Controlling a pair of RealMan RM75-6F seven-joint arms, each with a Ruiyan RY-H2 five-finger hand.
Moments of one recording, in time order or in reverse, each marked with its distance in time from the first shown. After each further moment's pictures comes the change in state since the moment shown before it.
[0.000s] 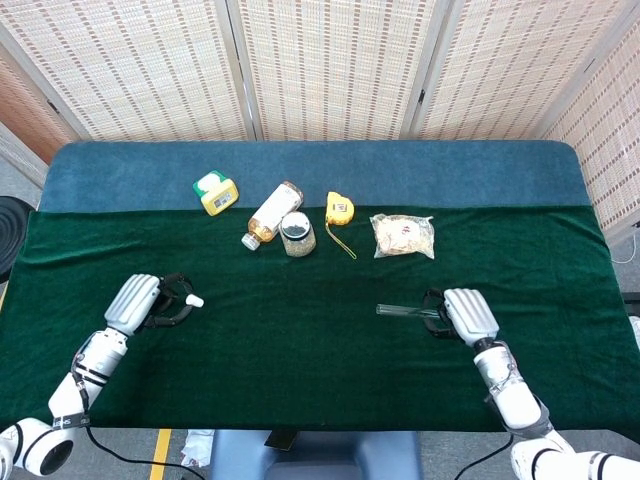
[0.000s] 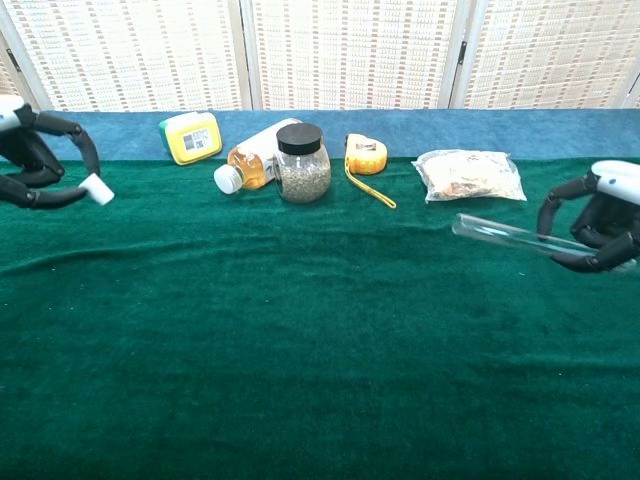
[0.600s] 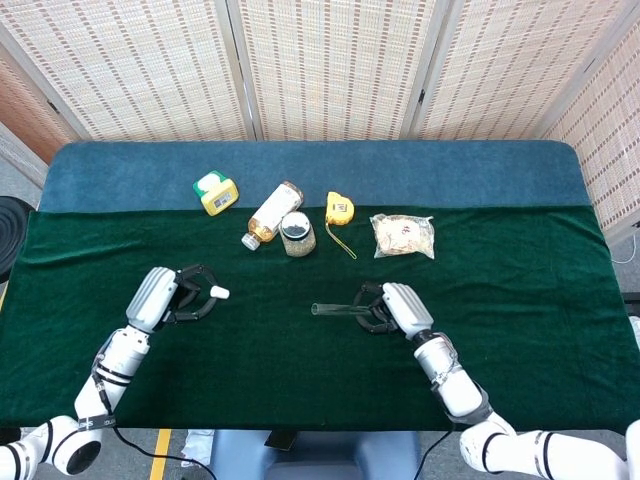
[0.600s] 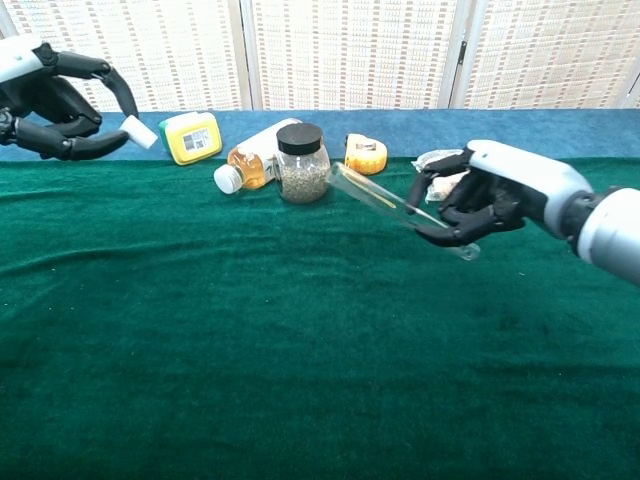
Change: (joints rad) left arm -0.015 -0.066 -0.063 -0.098 0.016 0.090 0.013; right arm 0.111 -0.185 0.099 -0.005 0.002 -0.081 0.193
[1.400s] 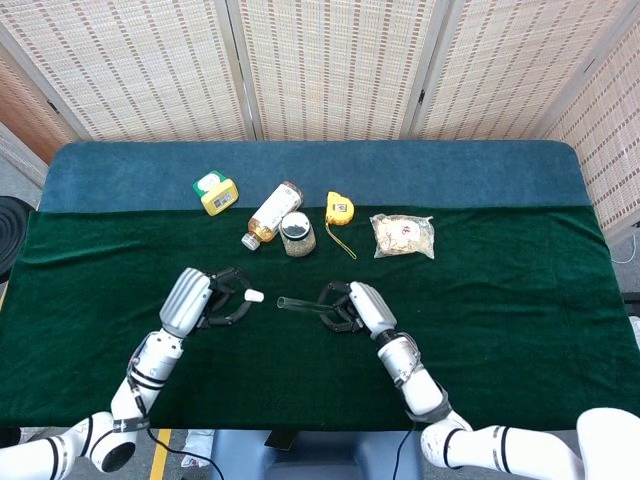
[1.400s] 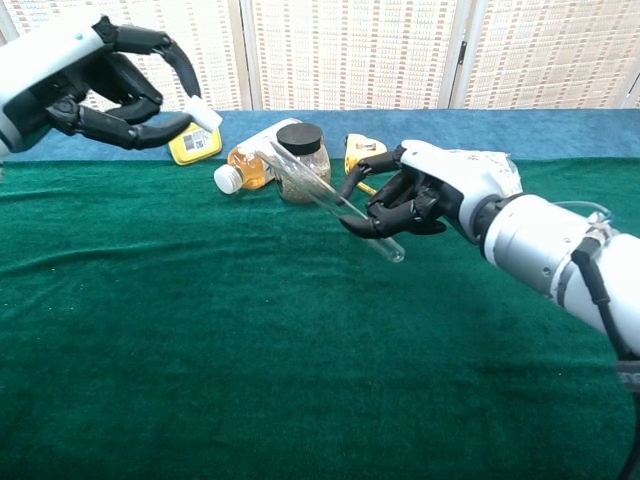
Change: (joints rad) left arm -0.046 -0.147 -0.029 0.008 0.055 0.069 0.144; right arm 0.065 -0.178 0.060 0.049 0.071 0.015 0.034
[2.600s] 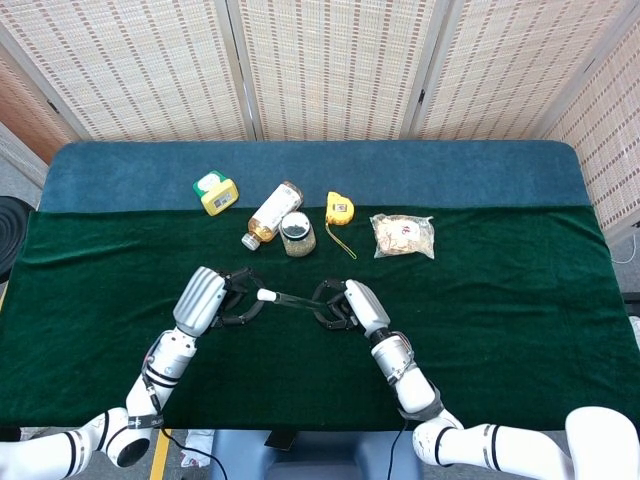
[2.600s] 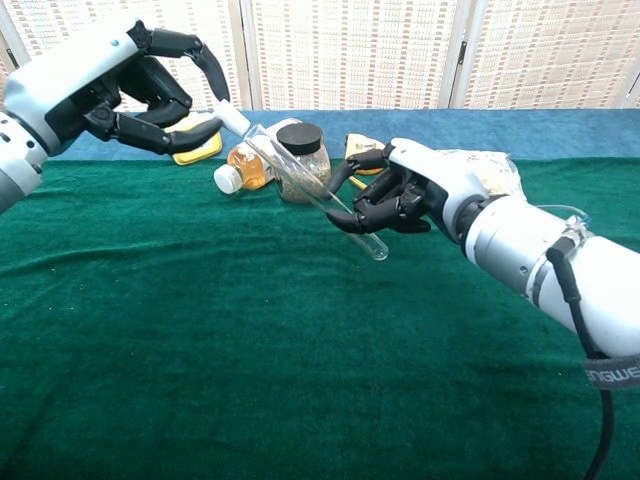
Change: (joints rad) left arm -0.034 -0.056 -0.003 0.040 -0.001 0.011 0.044; right arm 0.015 -0.036 0.014 0.036 0.001 0.001 0.036
